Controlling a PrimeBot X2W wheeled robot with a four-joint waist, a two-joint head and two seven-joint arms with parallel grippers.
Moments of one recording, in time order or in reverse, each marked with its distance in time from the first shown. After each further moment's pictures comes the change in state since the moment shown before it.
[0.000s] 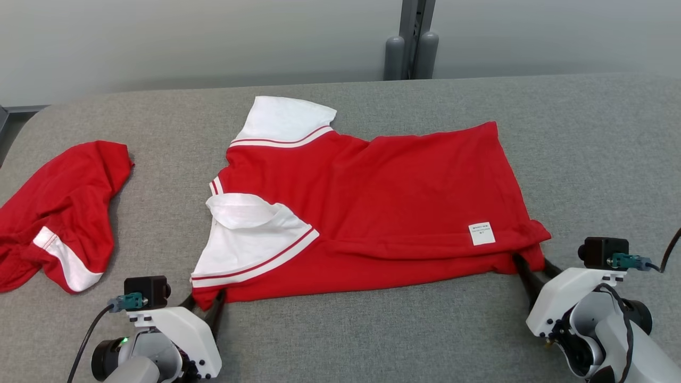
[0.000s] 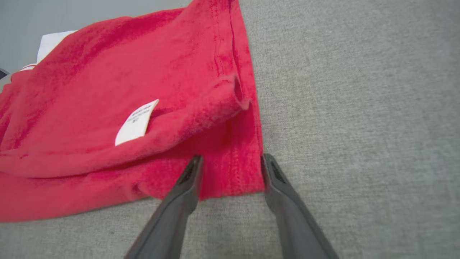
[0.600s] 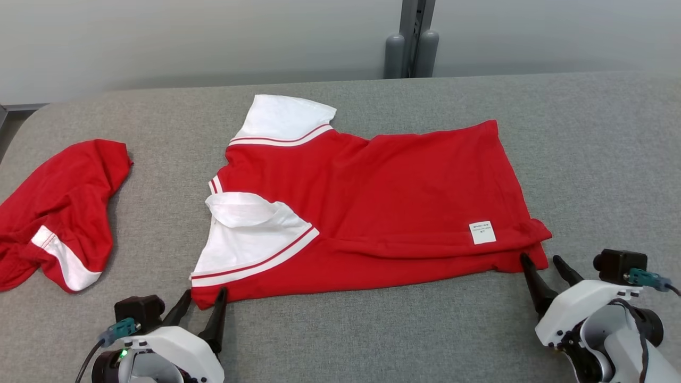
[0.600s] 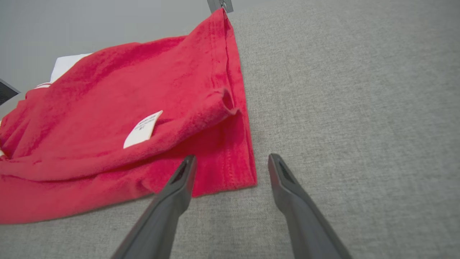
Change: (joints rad) left arm 0.098 0.011 0.039 -0.116 0.032 0.030 -0.185; right arm 0.089 -0.014 -0.049 -0.106 -0.019 0.000 -0.086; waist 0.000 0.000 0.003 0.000
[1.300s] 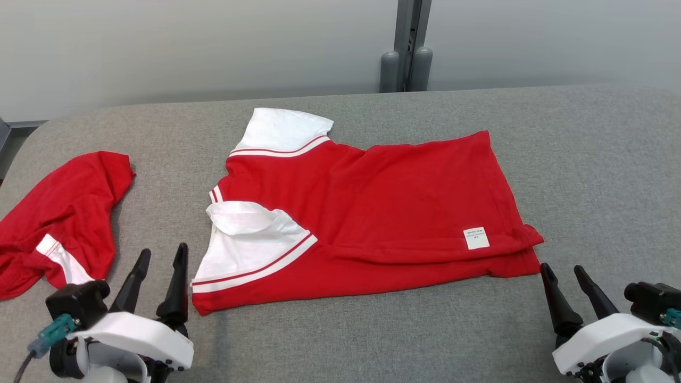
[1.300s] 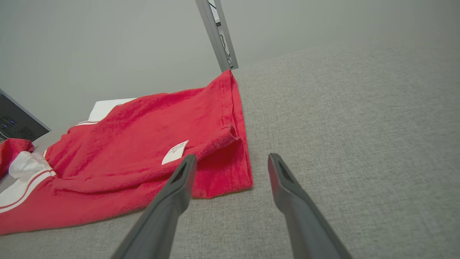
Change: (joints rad) left arm 0.060 0.156 0.072 -0.365 -0.123 0.114 -0.080; right arm 0.216 -0.017 -0.097 -0.293 -0.016 0.000 -0.075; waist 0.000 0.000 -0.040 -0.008
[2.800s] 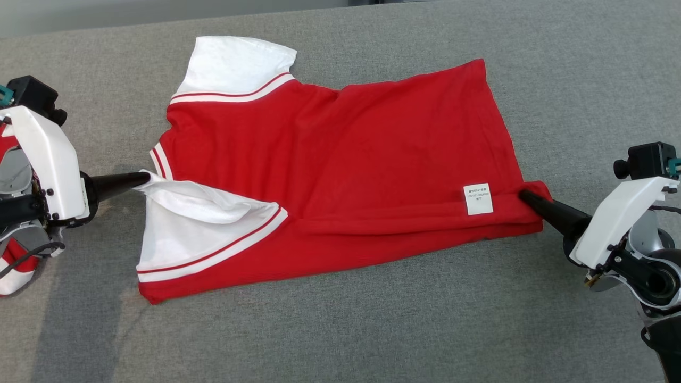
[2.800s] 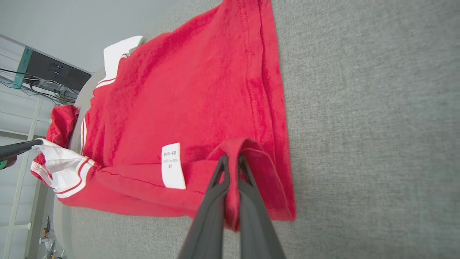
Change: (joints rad) left arm -0.722 0.281 -0.318 0.279 -0.570 -0.328 1.066; right arm -0.298 -0.106 0.009 -0.167 0.398 0.000 0.776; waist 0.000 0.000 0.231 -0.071
